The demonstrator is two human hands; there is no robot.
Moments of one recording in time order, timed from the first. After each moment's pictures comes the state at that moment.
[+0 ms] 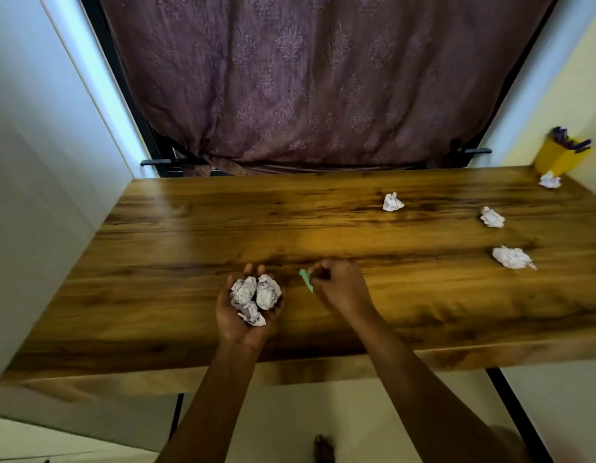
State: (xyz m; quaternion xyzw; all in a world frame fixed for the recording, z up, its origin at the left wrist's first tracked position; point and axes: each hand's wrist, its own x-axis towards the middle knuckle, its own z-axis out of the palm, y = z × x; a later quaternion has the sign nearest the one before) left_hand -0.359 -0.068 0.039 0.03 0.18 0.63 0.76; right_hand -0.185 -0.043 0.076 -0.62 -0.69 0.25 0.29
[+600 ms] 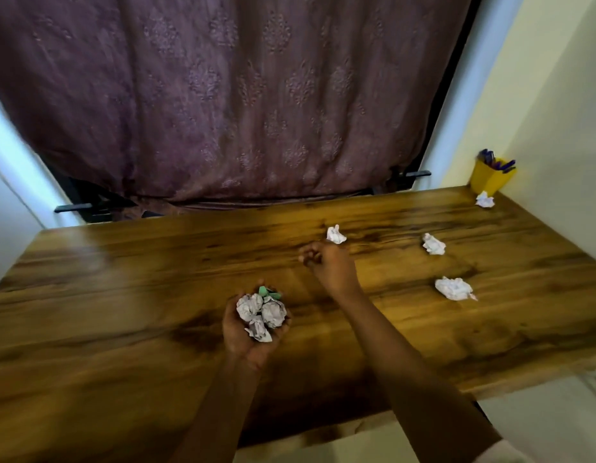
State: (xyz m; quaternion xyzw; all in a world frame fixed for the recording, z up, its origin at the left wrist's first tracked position) left_hand -0.232 0.016 0.047 0.03 0.25 0.56 0.79; right_hand -0.066 0.074 0.090 -0.64 -0.68 0.16 0.32
